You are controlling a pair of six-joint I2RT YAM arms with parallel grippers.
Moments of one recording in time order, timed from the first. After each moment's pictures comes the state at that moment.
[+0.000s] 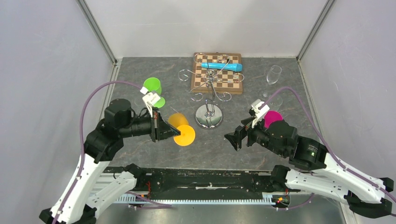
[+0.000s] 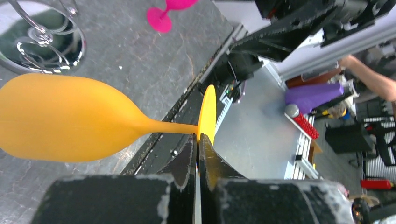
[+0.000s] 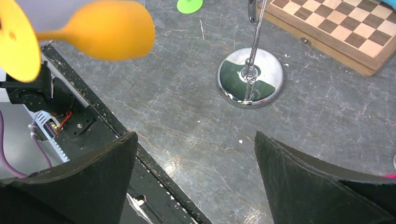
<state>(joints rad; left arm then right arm) -0.46 0.74 1.12 -0.77 0.71 -0.40 1.08 0.66 0.91 -0.57 0.27 0.26</state>
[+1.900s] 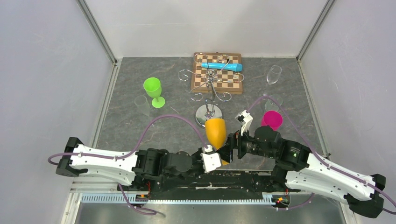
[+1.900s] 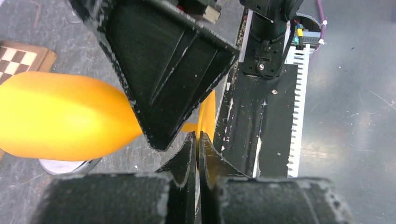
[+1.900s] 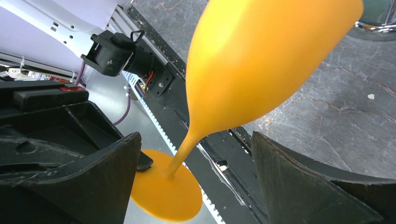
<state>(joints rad) -1.63 1.00 0.84 -0.22 -0.33 0.03 1.08 0.66 0.69 -0.43 -0.07 0.66</state>
